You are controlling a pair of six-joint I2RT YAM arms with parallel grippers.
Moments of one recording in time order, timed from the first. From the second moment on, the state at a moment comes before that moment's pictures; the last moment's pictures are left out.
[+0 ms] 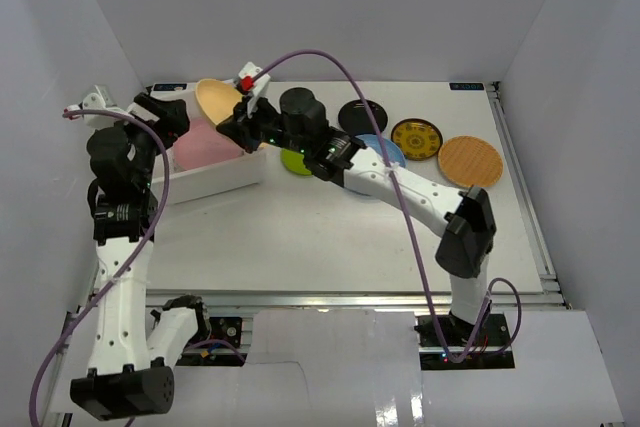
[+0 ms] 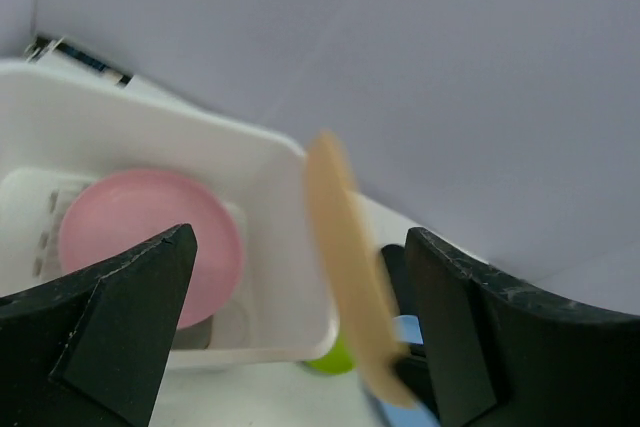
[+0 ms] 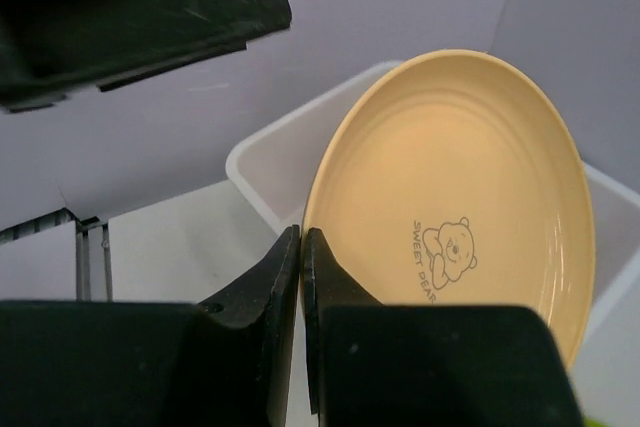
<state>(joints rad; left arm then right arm) 0.10 0.91 1.06 -0.20 0.00 -0.57 1.00 1.86 1.80 0.06 -0.20 0.09</state>
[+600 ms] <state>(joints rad) -0.13 0.89 1.26 -0.17 0.16 -0.50 1.10 2.53 2.30 0.18 -0.17 -0.28</state>
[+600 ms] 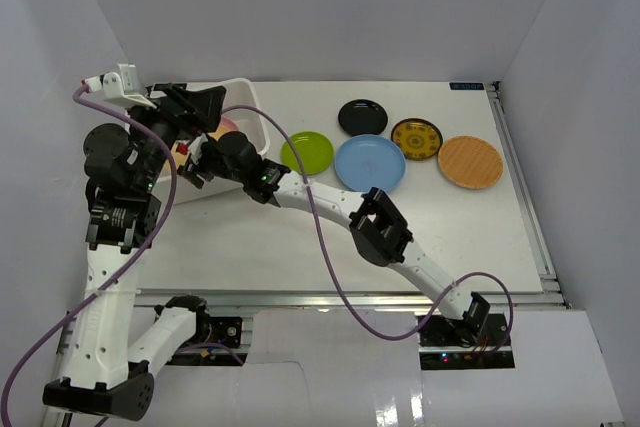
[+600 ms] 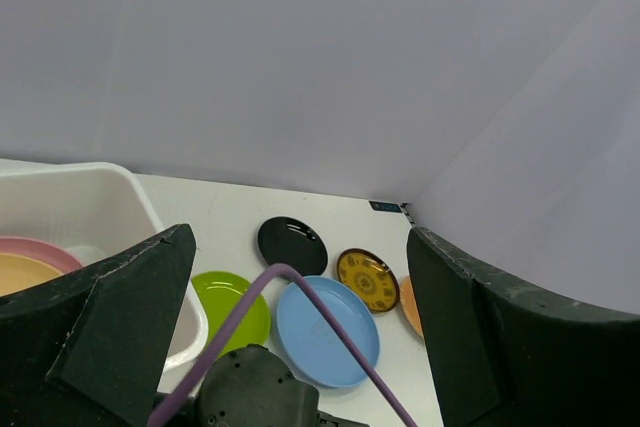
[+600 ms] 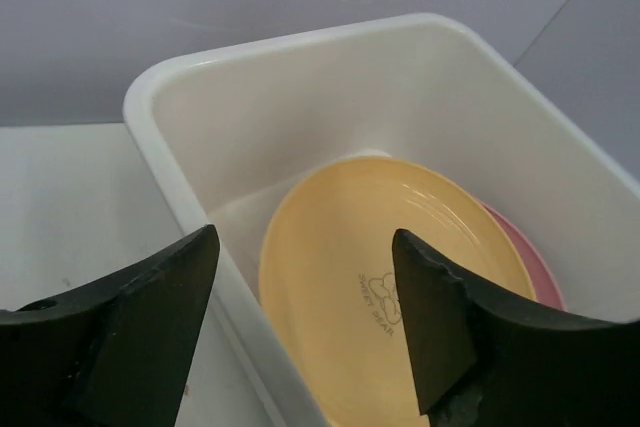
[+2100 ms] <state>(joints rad) -0.70 1.84 1.06 0.15 -0.08 -0.82 -0.03 0.98 0.38 0.33 -0.05 0.58</state>
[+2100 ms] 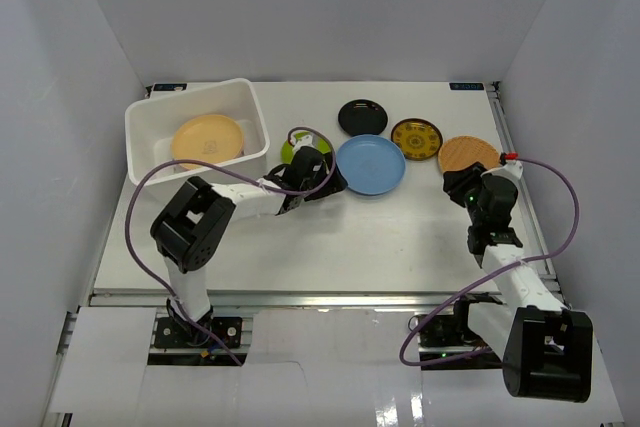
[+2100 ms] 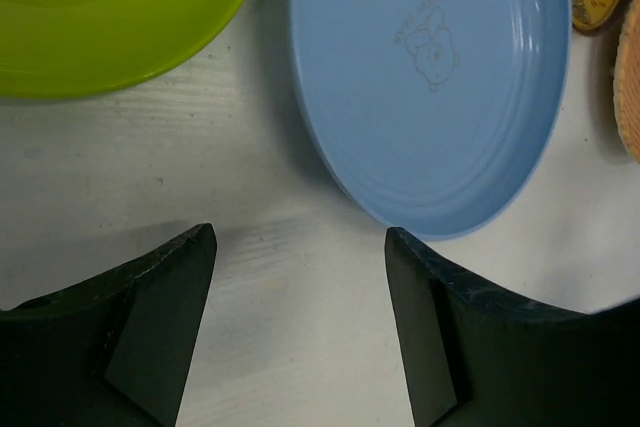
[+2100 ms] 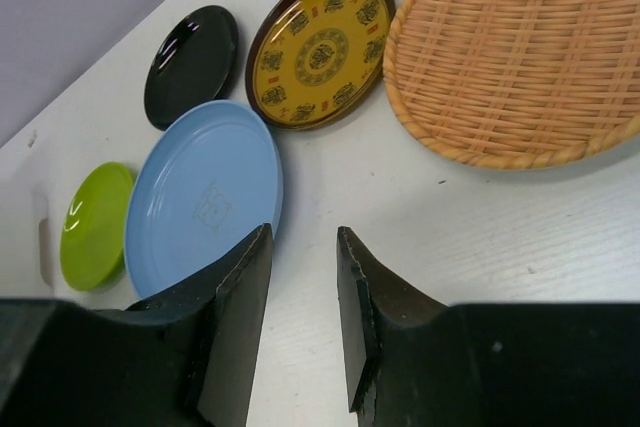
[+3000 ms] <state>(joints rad) -0.71 1.94 1.16 0.07 -0.20 -0.81 -0.05 1.01 0.34 0.39 -0.13 0.65</state>
